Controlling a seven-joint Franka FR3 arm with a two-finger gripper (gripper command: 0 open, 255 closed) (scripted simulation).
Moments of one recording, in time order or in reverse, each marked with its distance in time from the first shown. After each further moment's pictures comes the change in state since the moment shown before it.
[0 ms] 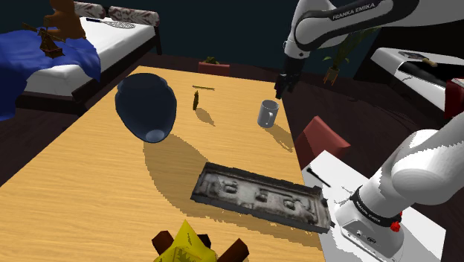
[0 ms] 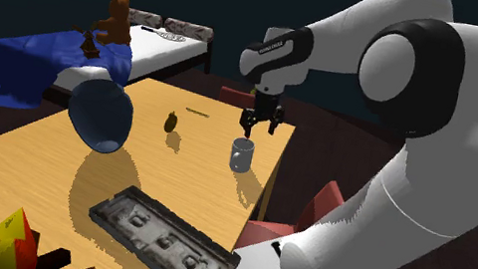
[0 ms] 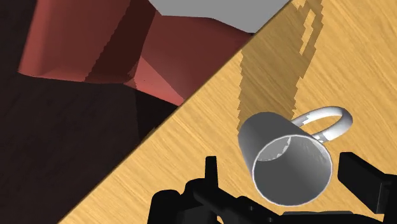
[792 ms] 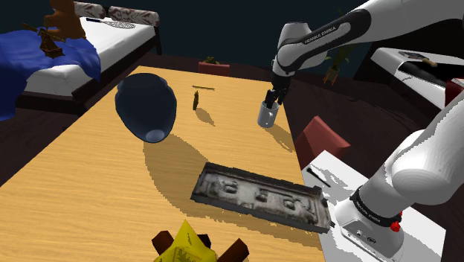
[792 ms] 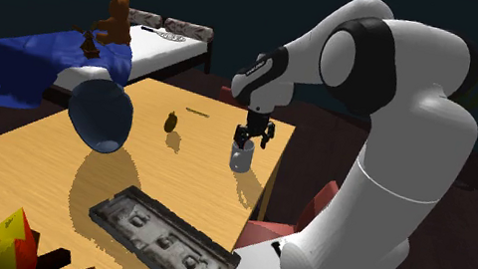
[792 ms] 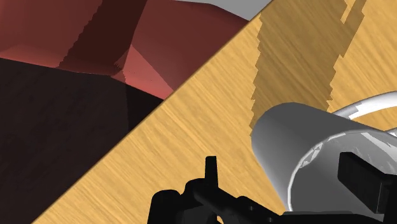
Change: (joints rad) arm 0.005 0.205 -0.013 0.008 0.047 0.171 -0.064
